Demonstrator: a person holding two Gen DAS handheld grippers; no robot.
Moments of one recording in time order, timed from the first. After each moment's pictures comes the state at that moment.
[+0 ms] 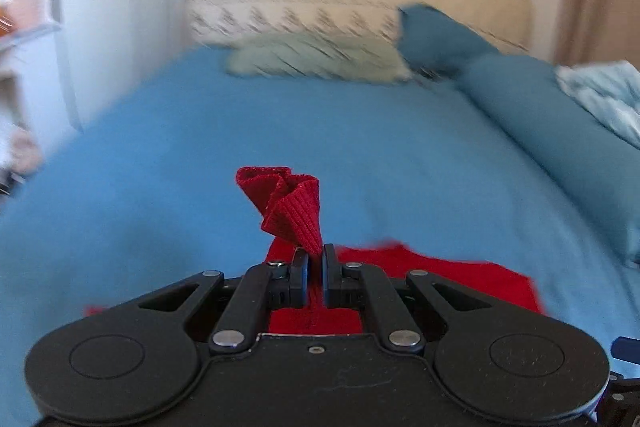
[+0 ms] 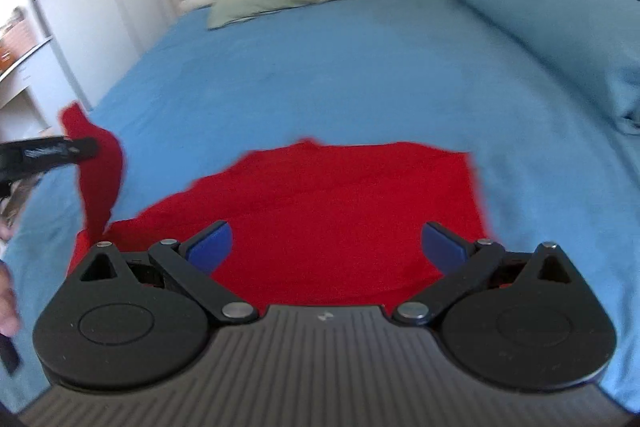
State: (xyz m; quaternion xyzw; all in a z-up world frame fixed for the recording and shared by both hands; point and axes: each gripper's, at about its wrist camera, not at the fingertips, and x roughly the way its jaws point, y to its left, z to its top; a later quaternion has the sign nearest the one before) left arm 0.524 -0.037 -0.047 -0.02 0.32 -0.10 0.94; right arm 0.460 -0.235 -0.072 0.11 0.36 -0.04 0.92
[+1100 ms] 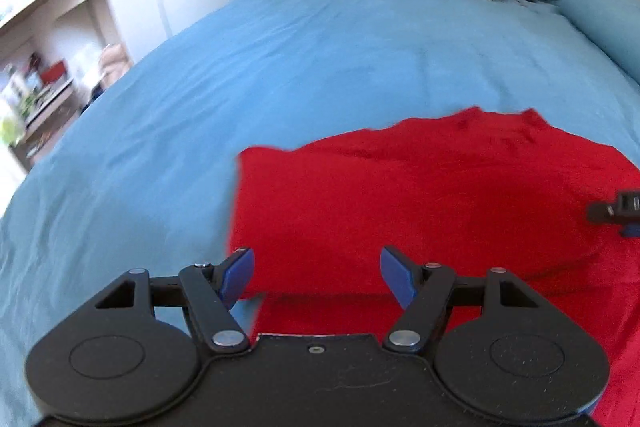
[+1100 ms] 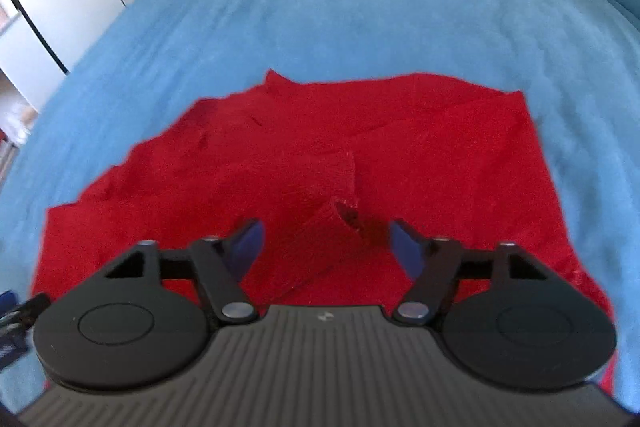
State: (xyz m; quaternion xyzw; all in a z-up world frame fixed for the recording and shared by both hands) left arm 0.481 0.045 -0.131 0.03 0.41 0.07 0.91; right arm 0.561 -0.241 -0.185 0.13 0.44 0.00 0.89
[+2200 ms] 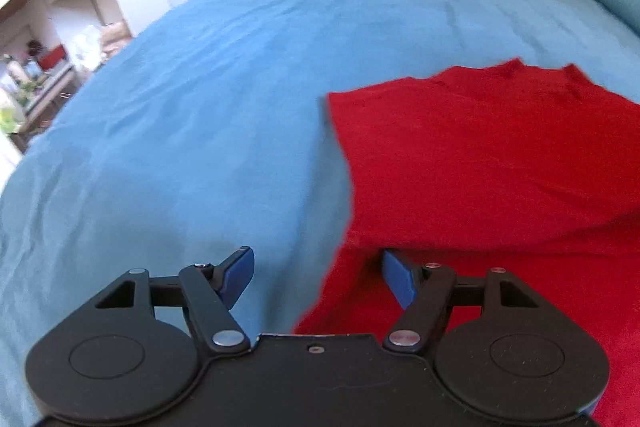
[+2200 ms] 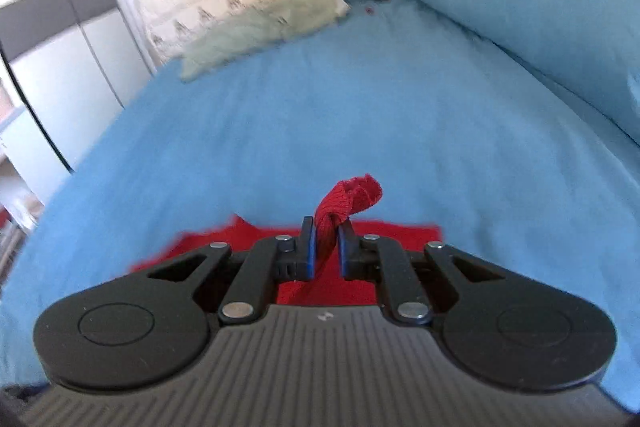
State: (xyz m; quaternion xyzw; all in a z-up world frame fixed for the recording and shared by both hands) left arm 0.487 0.068 -0.171 0.05 0.43 0.08 0.90; right arm 0.544 -0.323 -0.127 0.16 0.31 -0.04 0.93
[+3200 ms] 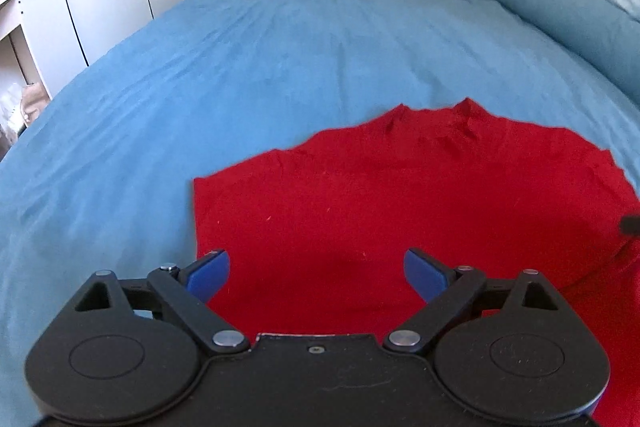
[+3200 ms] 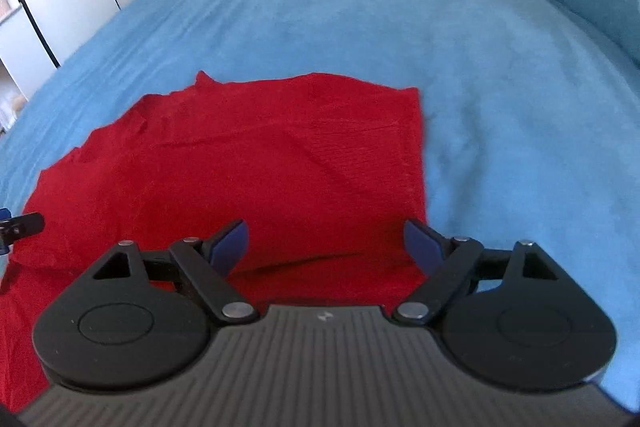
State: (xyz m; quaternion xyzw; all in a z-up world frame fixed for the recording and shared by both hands) left arm 0.516 0.013 -0.147 0.06 0.40 -0.05 0.92; right arm 0.511 -0.322 -0.193 0.10 0.41 -0.01 0.91
